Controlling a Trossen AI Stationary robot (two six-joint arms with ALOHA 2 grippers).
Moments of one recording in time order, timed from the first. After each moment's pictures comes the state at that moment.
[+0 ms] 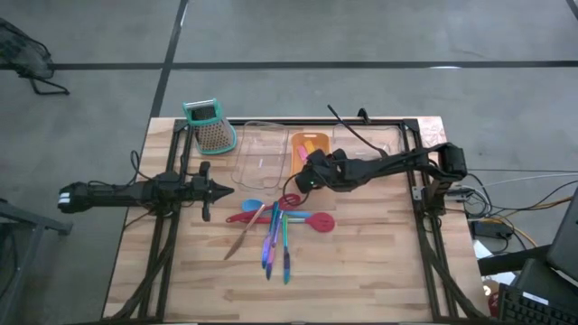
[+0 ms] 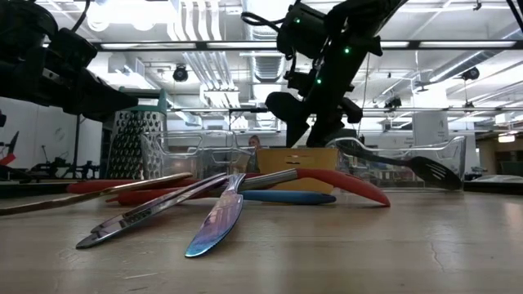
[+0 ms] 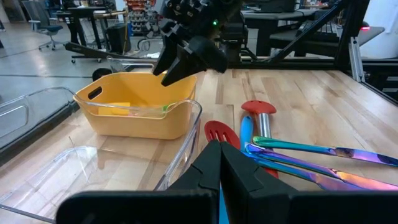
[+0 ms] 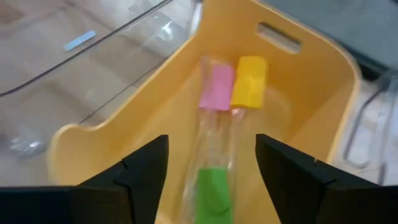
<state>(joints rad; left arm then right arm) 0.06 0.23 0.01 0.03 -0.06 0.01 -0.07 1.79 1.16 -0.41 0.63 0.72</state>
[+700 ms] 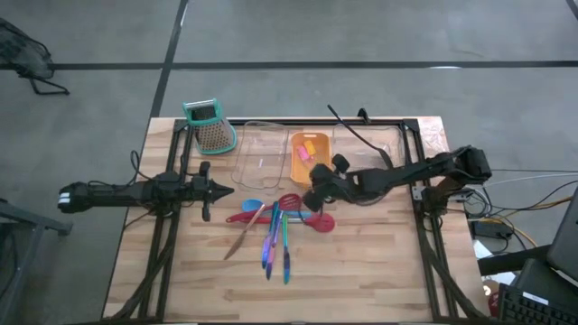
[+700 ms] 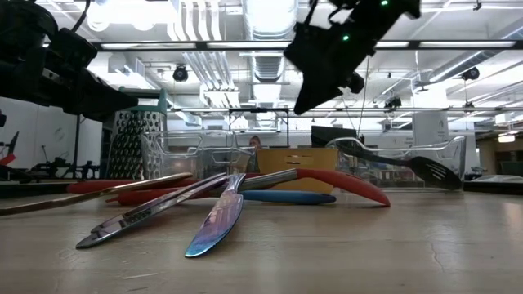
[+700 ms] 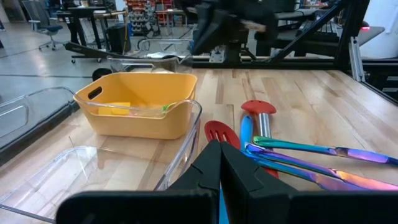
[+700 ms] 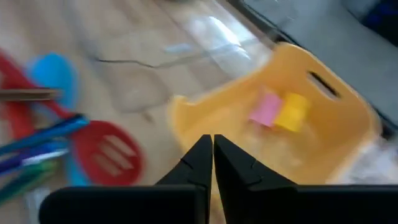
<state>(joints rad) 0.06 0.23 0.01 0.03 -0.06 0.01 0.09 1.59 1.05 -0.30 0.60 0.45</state>
